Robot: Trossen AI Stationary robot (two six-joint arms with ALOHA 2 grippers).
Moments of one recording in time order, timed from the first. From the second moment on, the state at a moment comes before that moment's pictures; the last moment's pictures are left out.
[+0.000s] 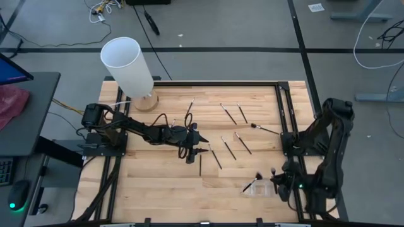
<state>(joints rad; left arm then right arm) -0.08 1.73 0.76 0.59 -0.03 0.00 1.31 1.41 0.98 -1.11 0.71 2.18</state>
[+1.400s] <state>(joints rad) -0.08 1.73 0.76 0.63 -0.03 0.00 1.29 1.42 0.98 -1.07 0.46 2.20</state>
